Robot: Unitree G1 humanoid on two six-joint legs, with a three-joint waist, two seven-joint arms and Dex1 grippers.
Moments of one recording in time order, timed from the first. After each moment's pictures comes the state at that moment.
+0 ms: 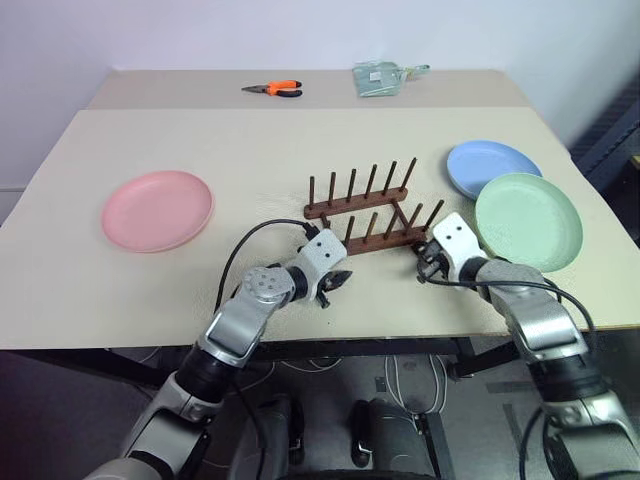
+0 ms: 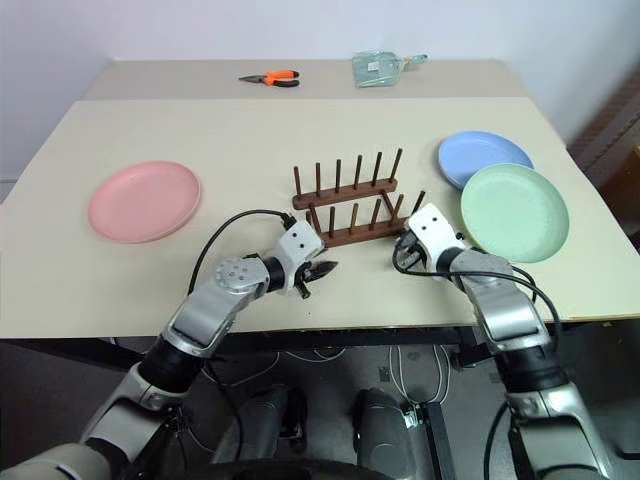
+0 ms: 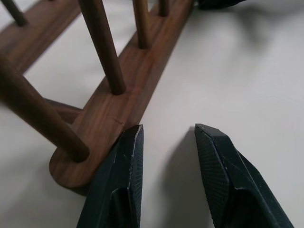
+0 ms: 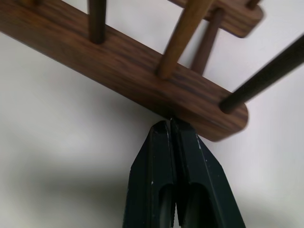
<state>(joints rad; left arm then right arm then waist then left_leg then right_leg) -0.50 0.21 -0.38 -0.03 0.03 0.62 -0.47 -0.43 -0.56 0.10 0.11 0.04 0.46 0.49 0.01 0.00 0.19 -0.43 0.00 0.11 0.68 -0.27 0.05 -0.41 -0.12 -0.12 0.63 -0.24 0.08</state>
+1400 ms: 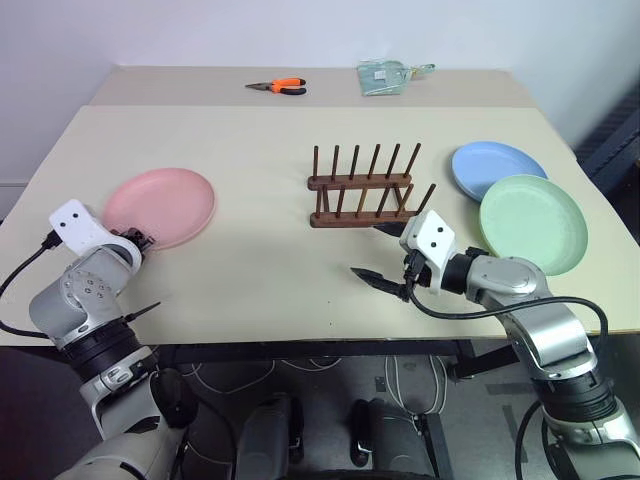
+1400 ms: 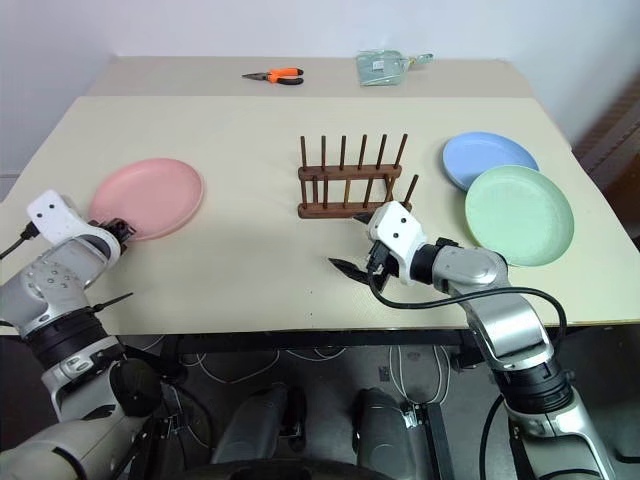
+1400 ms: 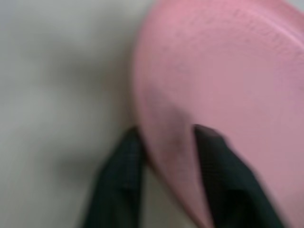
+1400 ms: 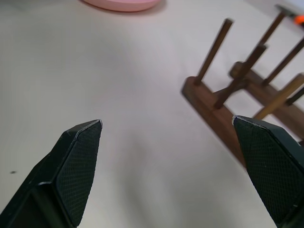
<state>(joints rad) -0.61 0.27 0.74 0.02 -0.34 1.03 0.15 -0.32 -0.60 0.11 -0.37 0.24 0.48 0.75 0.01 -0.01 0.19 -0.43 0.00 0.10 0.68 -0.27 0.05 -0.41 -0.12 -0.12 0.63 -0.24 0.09</state>
